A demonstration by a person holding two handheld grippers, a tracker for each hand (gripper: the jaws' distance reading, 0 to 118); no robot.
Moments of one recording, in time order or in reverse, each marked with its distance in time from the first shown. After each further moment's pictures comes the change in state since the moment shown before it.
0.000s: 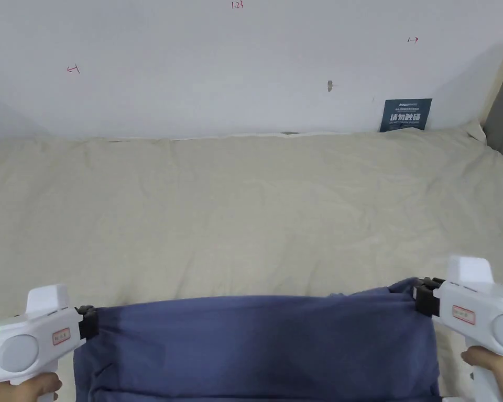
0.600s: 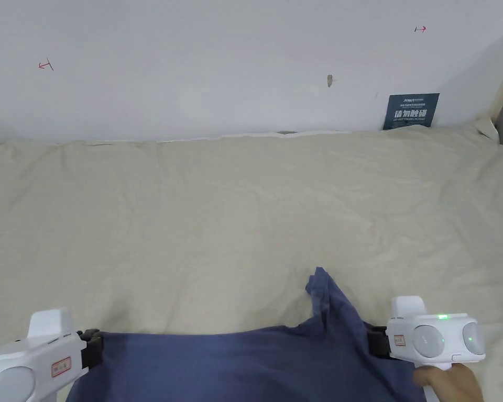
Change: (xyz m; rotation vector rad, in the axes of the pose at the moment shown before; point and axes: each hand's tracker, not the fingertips) left arm 0.008 0.032 -0.091 -0.075 -0.052 -0.059; right arm -0.043 -0.012 -0.199 -0.368 -0.124 0.106
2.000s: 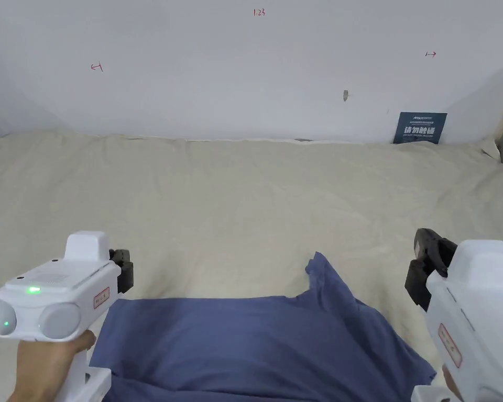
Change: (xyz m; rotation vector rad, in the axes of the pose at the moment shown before) left arm 0.051 0.005 0.106 0.267 0.021 -0.118; right arm -0.036 -0.073 0.296 0.882 -0.031 0.011
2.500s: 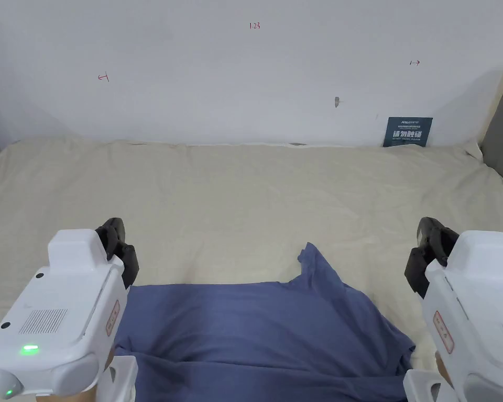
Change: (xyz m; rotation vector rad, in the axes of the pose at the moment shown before) left arm 0.083 -0.031 0.150 0.497 0.112 0.035; right arm 0.010 0.004 0.079 0.085 -0.047 -0.040
